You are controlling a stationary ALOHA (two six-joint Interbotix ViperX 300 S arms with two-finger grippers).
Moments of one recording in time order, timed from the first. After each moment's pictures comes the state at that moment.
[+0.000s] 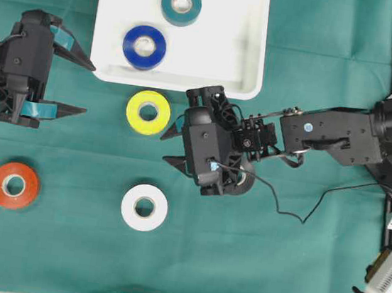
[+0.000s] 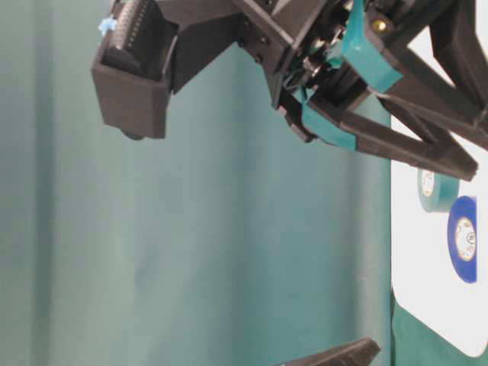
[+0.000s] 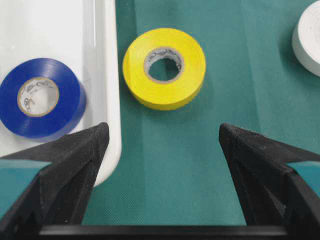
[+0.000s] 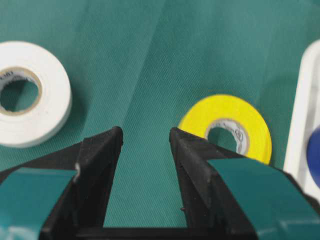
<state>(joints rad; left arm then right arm) 0.00 -0.37 0.96 -0.02 0.05 0.13 0.15 0.02 0.63 -0.27 0.02 0.23</state>
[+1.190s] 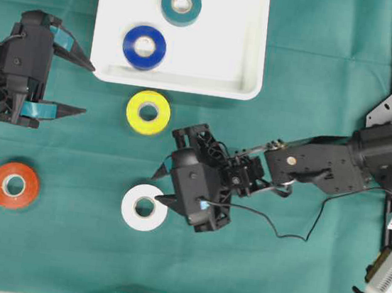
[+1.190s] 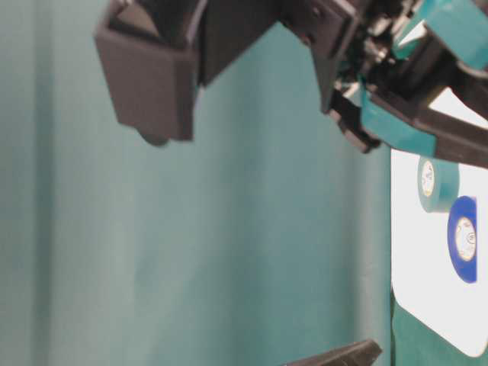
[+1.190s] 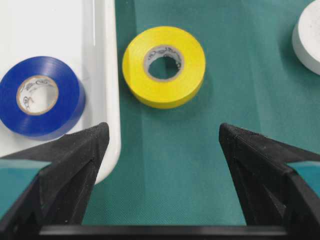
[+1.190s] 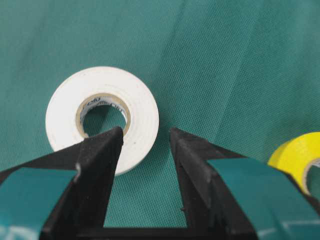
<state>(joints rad) 0.00 -0.37 0.96 -0.02 0.05 0.13 0.27 0.13 0.58 -0.27 -0.03 0.31</state>
